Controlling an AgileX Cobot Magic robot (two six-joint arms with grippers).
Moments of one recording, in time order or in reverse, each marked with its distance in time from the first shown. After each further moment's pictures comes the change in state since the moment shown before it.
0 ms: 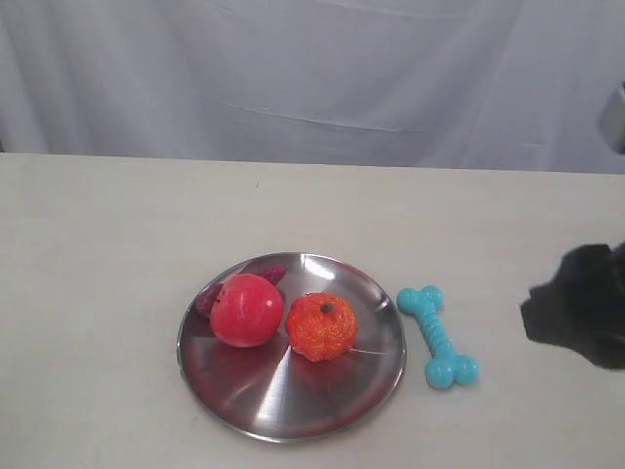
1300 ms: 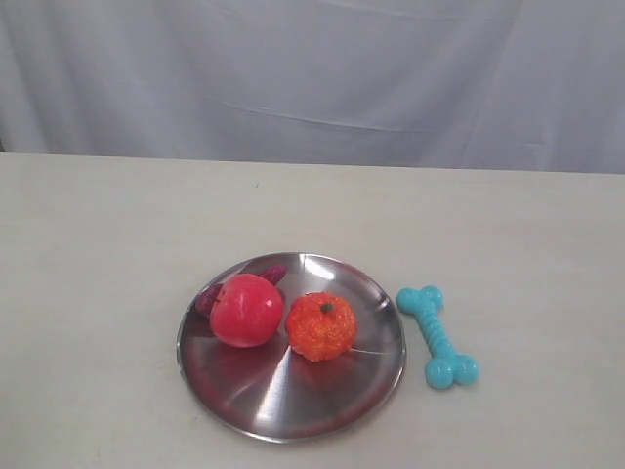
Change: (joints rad) left arm 0.000 0.000 0.000 0.000 0.000 0.000; right arm -0.221 -0.624 0.467 -0.244 -0.866 0.051
